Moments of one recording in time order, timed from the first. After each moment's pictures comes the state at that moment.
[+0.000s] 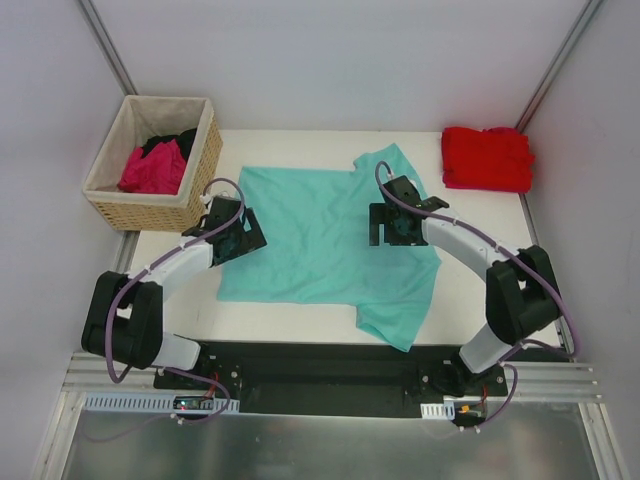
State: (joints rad) left arm -0.26 1.41 0.75 -0.30 -0.11 -0.62; right arm 0.50 1.61 1.15 -0.63 0.23 0.41
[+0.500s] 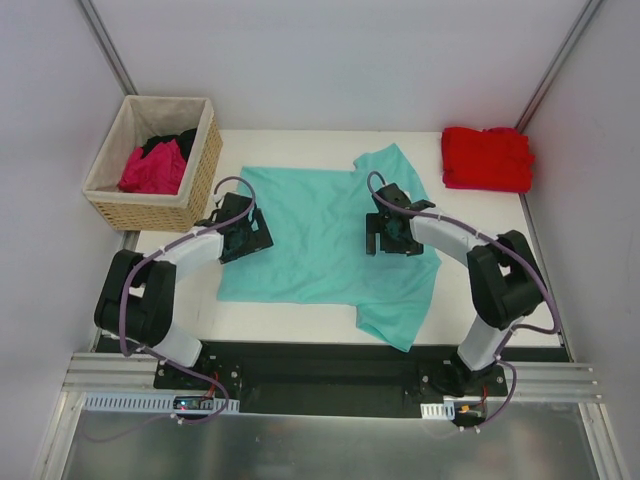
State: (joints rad) left arm -0.29 1.51 0.82 -0.32 -0.12 -0.62; right arm 0.52 1.72 1.13 -0.62 0.23 0.45
